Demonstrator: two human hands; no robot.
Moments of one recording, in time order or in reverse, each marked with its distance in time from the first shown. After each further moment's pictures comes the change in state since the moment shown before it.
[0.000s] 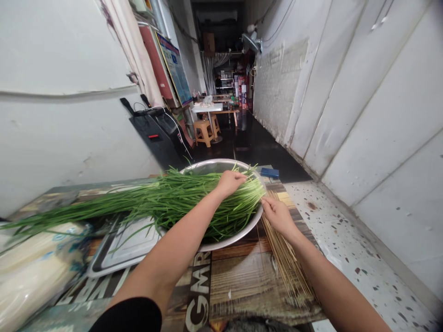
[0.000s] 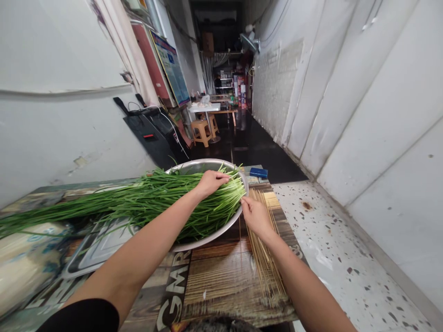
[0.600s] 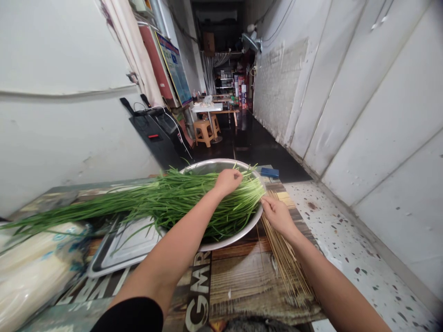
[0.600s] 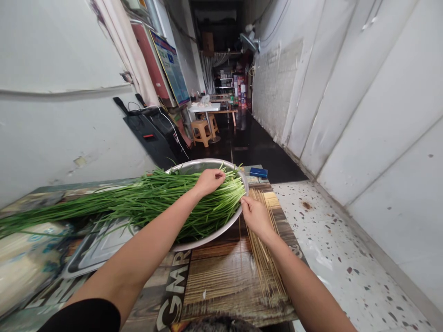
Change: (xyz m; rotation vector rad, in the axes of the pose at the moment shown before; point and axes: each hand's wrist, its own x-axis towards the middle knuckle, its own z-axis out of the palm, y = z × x) left_hand -0.001 0.009 -0.011 0.293 0.019 0.030; right_hand 0.000 0.001 0.001 0.000 0.012 -0.003
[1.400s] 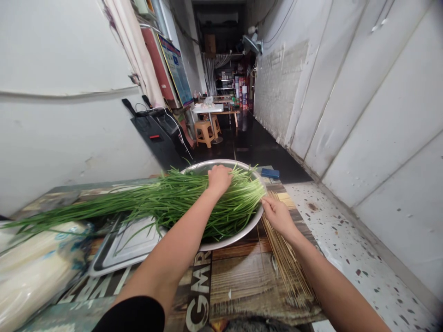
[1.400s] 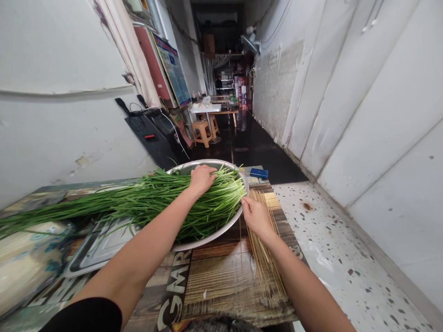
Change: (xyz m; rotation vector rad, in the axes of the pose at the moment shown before) left_hand 0.001 -0.009 -0.014 0.345 0.096 -0.145; right_hand 0.000 -0.002 -0.001 0.006 0.000 -0.004
